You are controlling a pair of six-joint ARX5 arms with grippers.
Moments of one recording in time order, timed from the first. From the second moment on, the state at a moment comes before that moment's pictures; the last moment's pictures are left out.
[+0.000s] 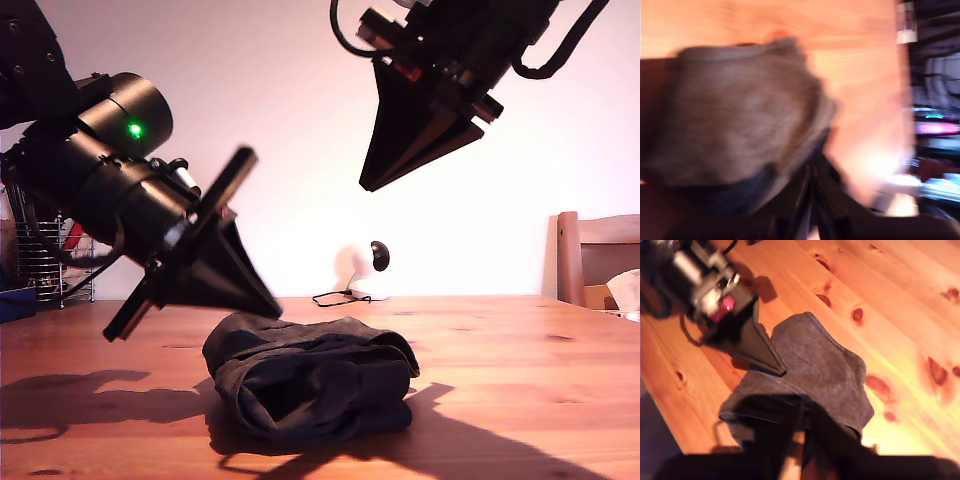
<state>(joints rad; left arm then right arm) -0.46 1.71 0.87 -0.04 0.66 -0.64 0.63 1.37 1.02 -0.45 -0.20 -0.16</state>
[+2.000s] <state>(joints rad) -0.39 1.60 1.15 -0.57 0.36 -0.07 0.61 1.80 1.03 -0.17 -0.50 -0.08</state>
